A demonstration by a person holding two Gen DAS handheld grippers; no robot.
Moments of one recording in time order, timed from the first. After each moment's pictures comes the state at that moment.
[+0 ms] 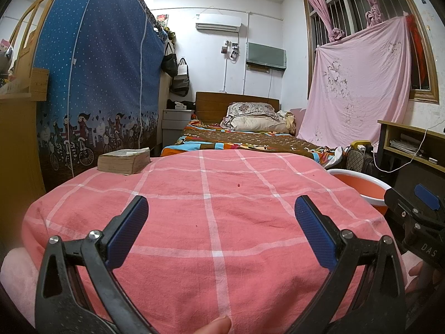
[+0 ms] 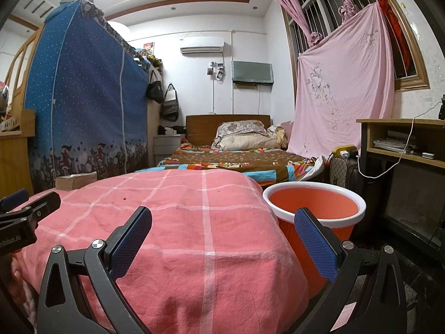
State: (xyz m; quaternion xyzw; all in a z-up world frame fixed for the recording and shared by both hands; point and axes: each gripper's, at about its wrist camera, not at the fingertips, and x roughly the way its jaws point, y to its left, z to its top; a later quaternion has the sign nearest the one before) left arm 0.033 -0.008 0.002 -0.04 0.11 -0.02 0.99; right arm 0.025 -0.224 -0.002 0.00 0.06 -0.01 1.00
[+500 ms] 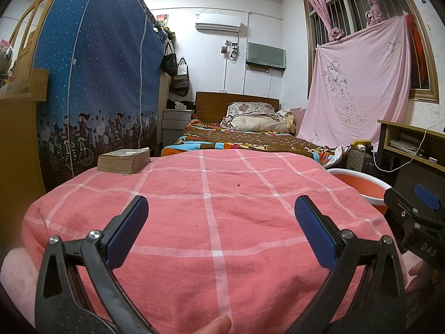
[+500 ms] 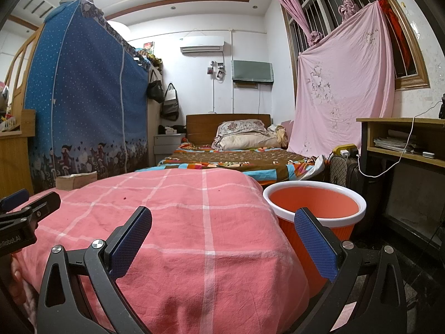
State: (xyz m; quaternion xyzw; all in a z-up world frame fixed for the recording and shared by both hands) left arm 0.033 -0.008 0.002 -0.04 0.11 -0.02 0.99; right arm 0.024 -0.223 -0.003 0.00 0.06 -0.01 1.00
